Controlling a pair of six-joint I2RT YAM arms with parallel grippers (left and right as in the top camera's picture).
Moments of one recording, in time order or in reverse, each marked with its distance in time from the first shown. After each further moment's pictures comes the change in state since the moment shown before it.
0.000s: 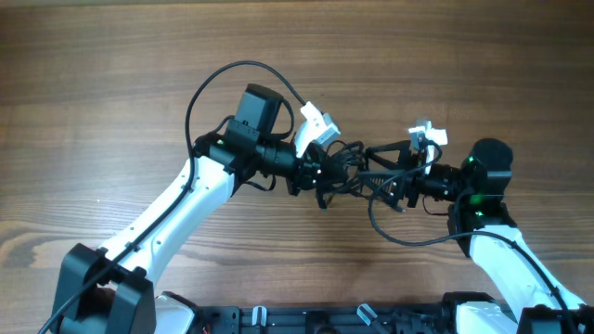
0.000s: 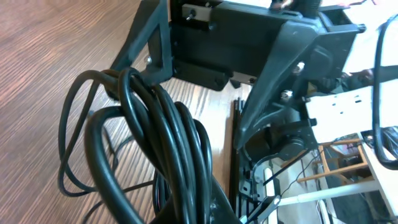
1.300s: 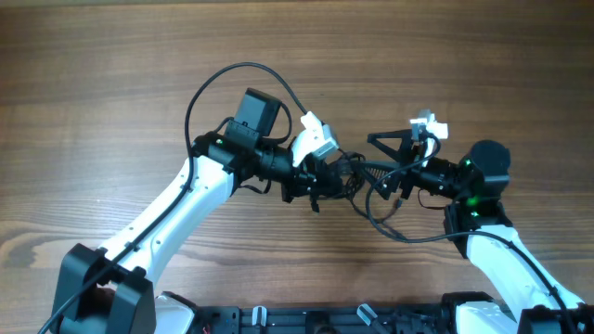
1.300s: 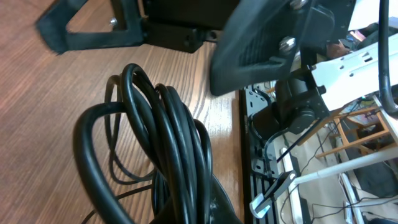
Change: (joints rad) left arm 0.005 0.000 0.002 -0.111 -0.013 0.227; right arm 0.043 0.001 -0.001 0.110 0.169 0.083
